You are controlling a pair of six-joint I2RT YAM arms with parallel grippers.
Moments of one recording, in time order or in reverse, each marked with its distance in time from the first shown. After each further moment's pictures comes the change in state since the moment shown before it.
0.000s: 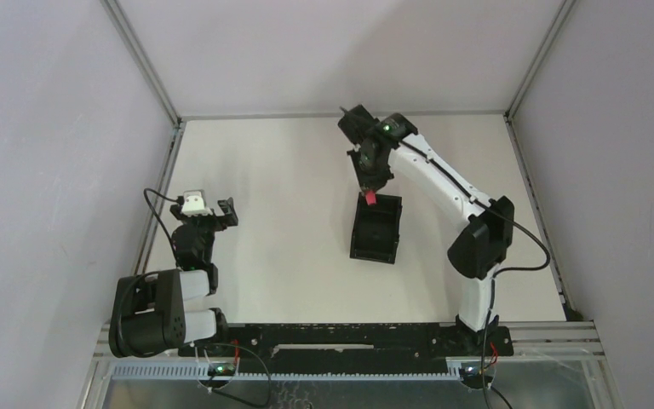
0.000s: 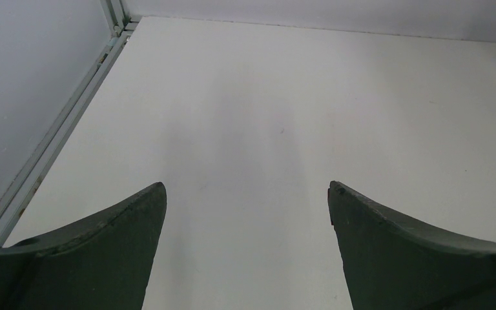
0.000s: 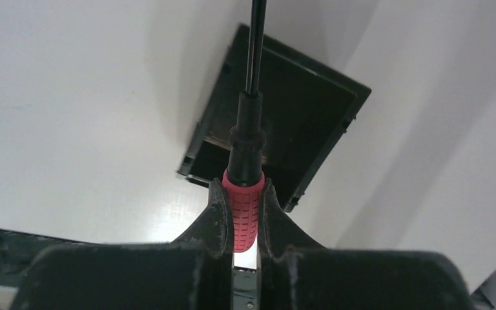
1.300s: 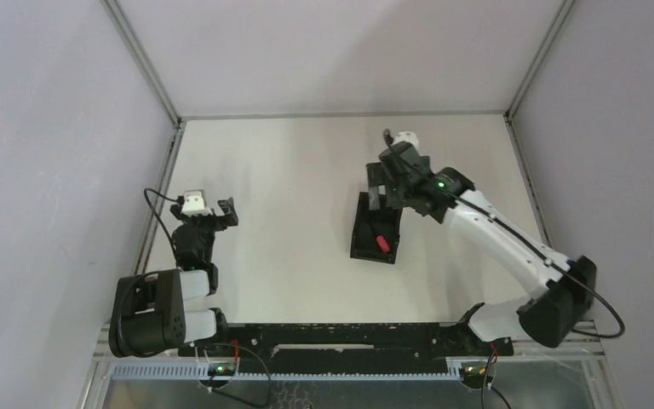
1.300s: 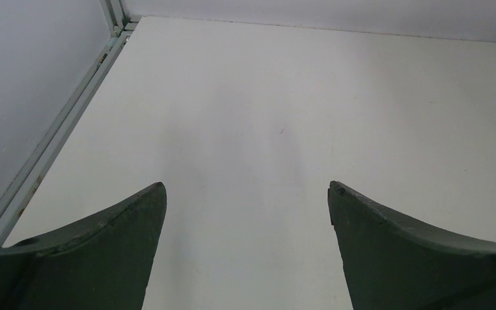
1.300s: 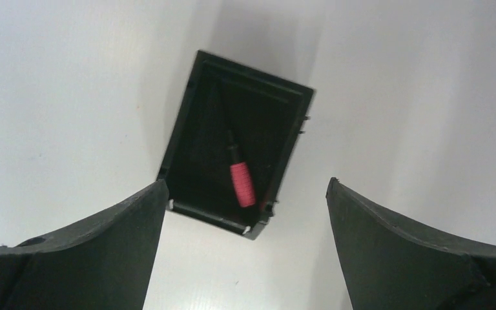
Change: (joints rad) left arm -0.002 0.000 0.000 0.000 0.000 0.000; right arm 0.051 -0.540 -0.717 0.489 0.196 0.056
